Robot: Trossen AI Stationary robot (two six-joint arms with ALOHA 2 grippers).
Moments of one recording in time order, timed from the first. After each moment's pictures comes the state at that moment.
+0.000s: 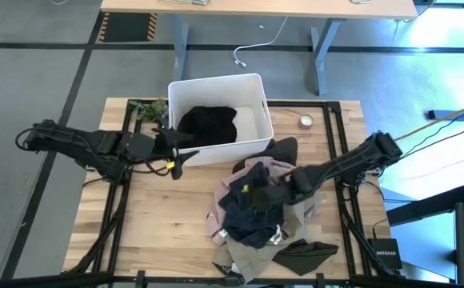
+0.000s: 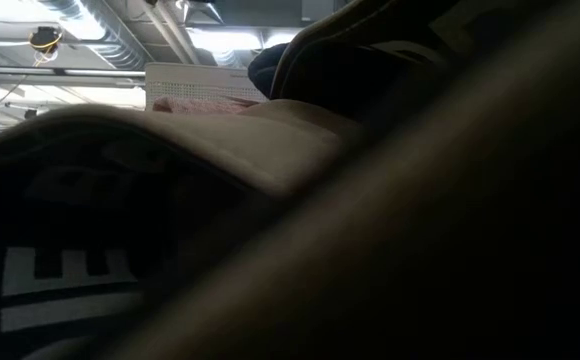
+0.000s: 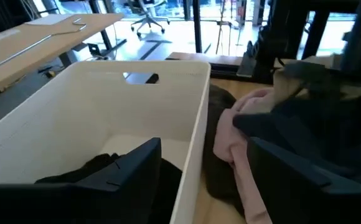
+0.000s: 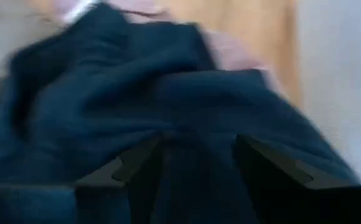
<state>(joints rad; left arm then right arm) -0.20 0.99 1.01 -0.40 -0.60 -0.13 0.41 1.67 1.39 -0.81 0.22 0.11</state>
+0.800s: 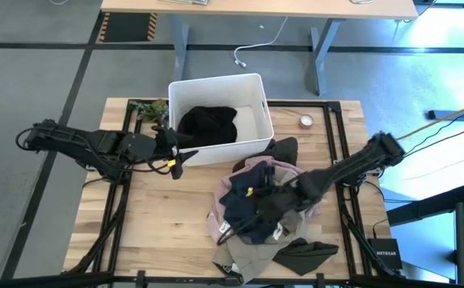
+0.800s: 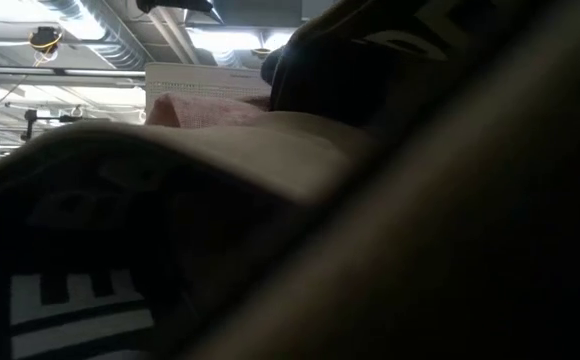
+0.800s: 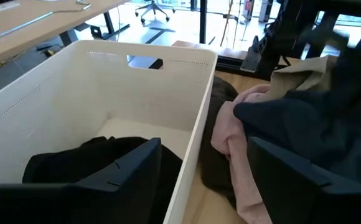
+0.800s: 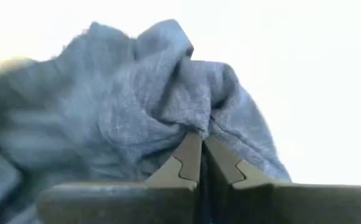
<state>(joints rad) -0.21 0.98 1.01 -0.45 -0.61 -0.24 0.45 1.61 1.39 -0.83 0.47 0.13</state>
